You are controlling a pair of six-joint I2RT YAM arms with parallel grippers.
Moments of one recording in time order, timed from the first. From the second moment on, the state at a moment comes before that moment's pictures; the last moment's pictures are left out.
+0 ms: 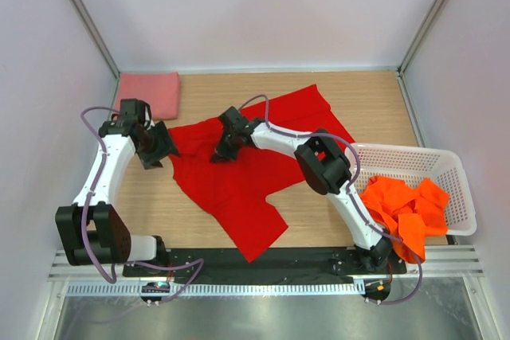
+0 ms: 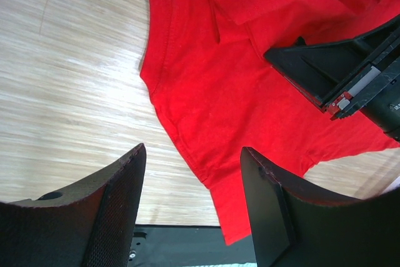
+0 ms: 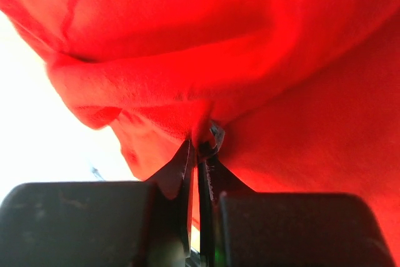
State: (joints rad) left arm 0.05 1.35 1.13 -0.92 0.15 -0.47; right arm 0.81 2.38 1.84 -0.38 -0.24 1.19
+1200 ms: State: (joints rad) left arm 0.05 1.38 0.98 -0.94 0.47 -0.44; right arm 0.64 2.17 1.66 -0.71 -0.41 0.79
